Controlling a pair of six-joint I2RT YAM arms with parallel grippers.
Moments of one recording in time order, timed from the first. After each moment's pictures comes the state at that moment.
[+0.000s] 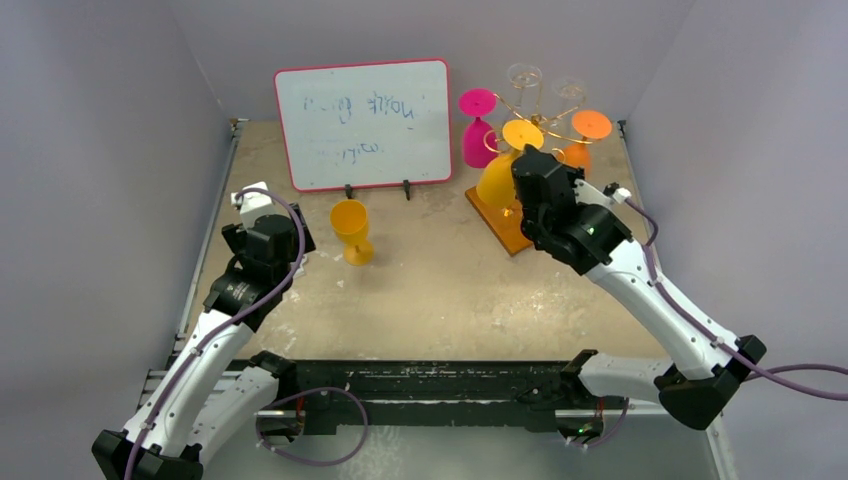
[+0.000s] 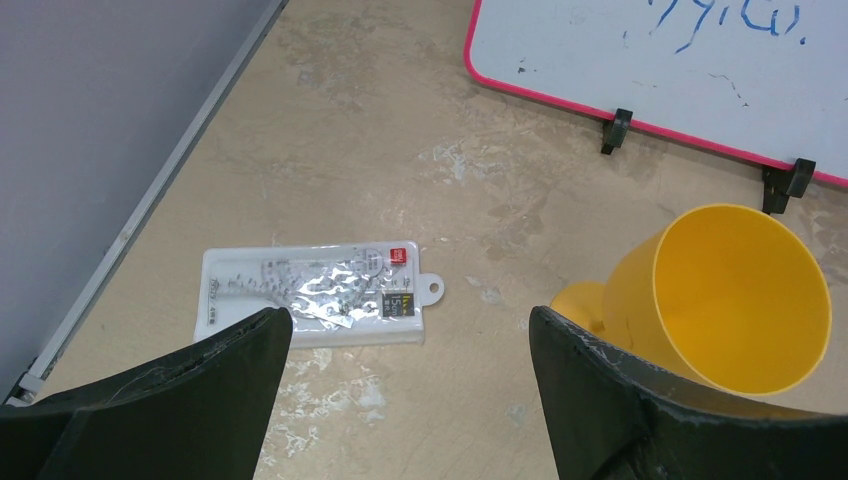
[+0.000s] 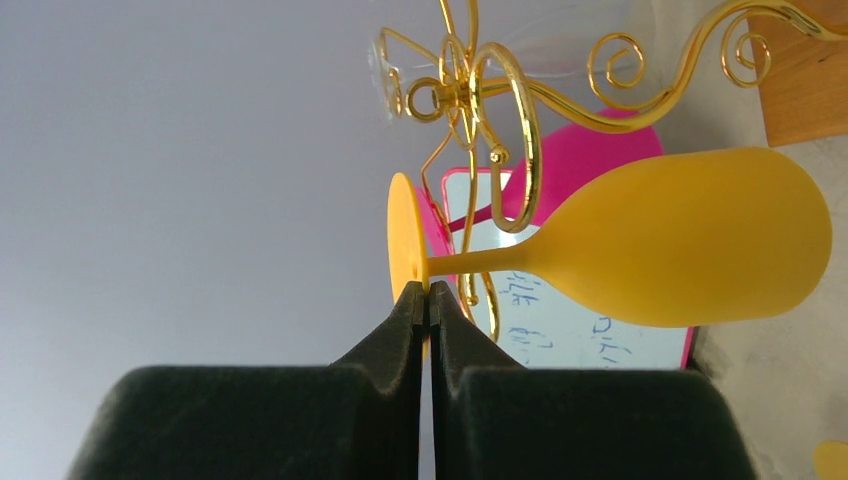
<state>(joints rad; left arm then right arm) -0.36 0.77 0.77 -0.54 -0.67 -0.40 0.71 1.19 1.38 -0.69 1.00 2.04</state>
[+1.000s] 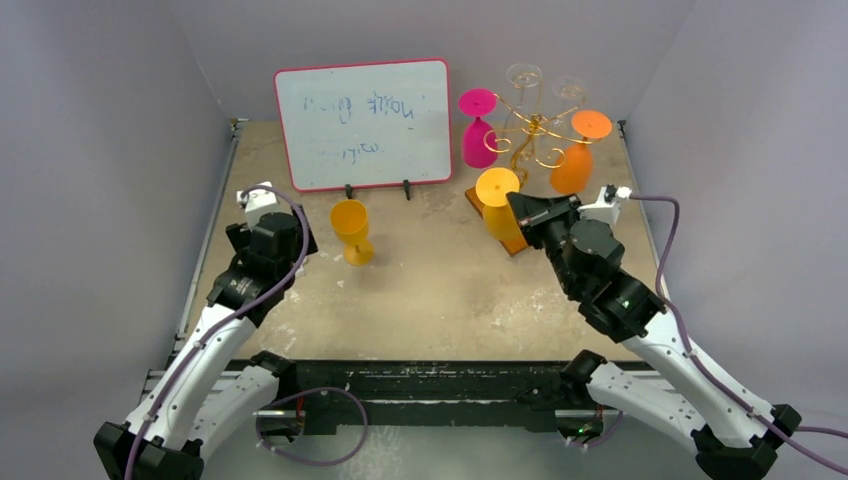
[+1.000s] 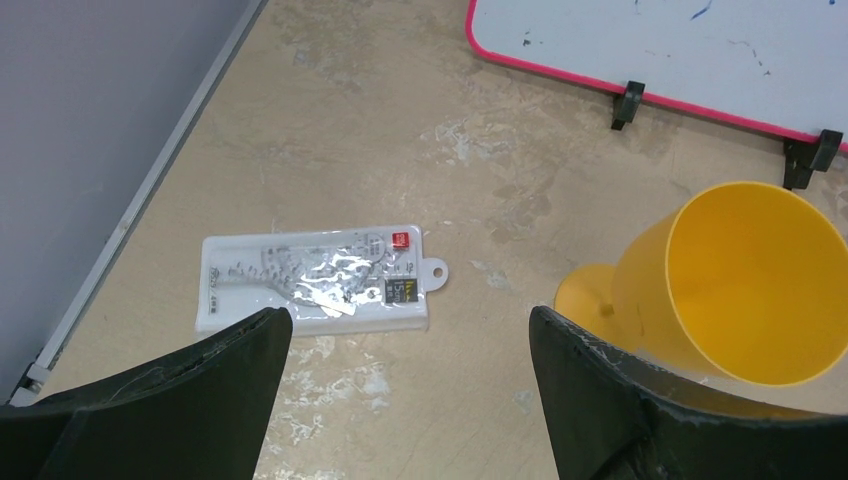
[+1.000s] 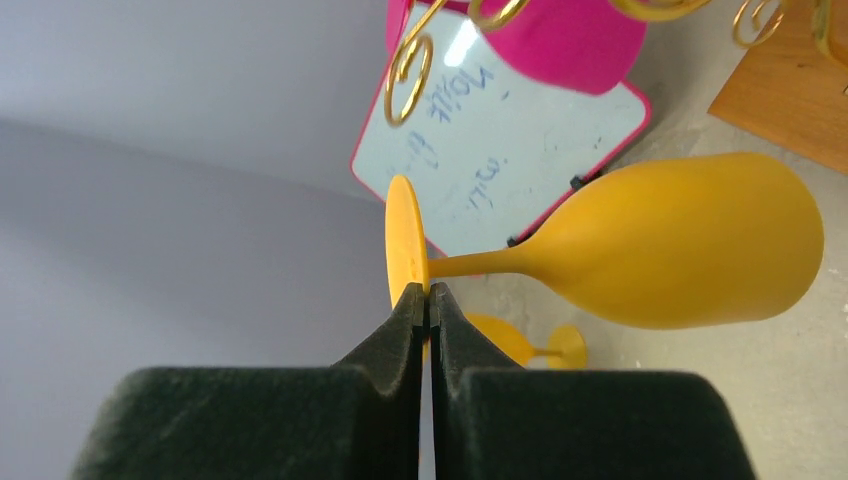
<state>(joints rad) -0.36 0.79 0.77 -0.55 -0.66 -0.40 0.73 0.77 0.91 -0.27 0.60 1.27</state>
